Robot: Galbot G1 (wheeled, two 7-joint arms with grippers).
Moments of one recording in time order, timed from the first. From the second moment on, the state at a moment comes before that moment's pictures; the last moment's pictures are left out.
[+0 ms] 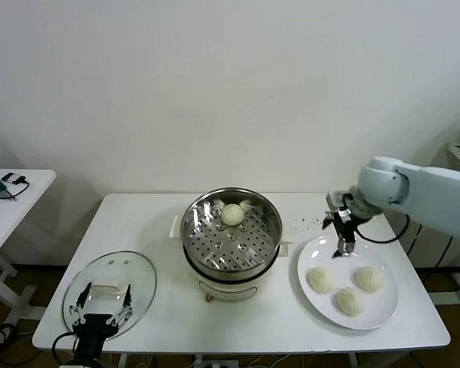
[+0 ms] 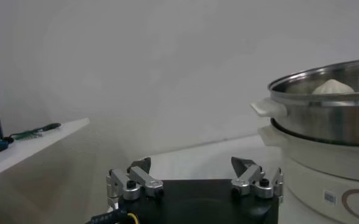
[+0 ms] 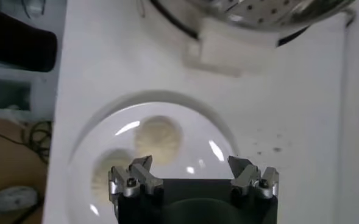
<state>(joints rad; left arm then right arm) 1.82 -1.48 -0.71 -2.13 0.03 -0.02 -0.01 0.56 0.61 -1.49 1.54 0.36 -0.46 -0.98</state>
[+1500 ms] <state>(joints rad) 1.83 -1.48 -0.73 -2.12 0.03 -0.02 0.00 0.20 0.70 -1.22 1.34 0.25 -0.47 -0.97</state>
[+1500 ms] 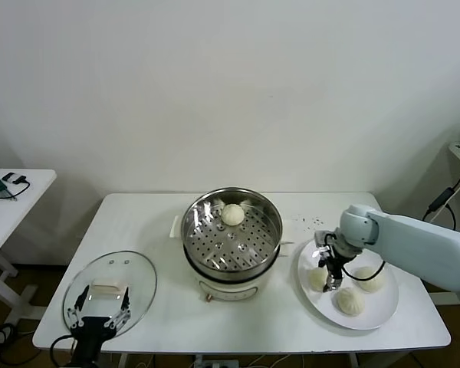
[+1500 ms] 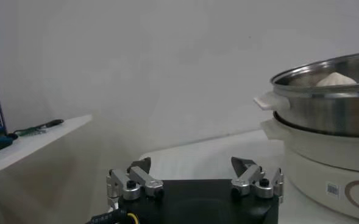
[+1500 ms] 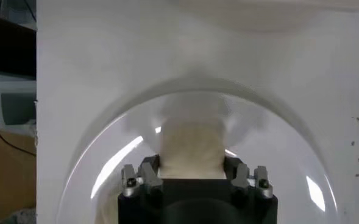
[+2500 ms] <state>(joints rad) 1.86 -1.46 -0.68 -2.15 0.03 -0.03 0.01 0.81 0.97 -1.45 1.36 0.72 -0.54 -0.95</state>
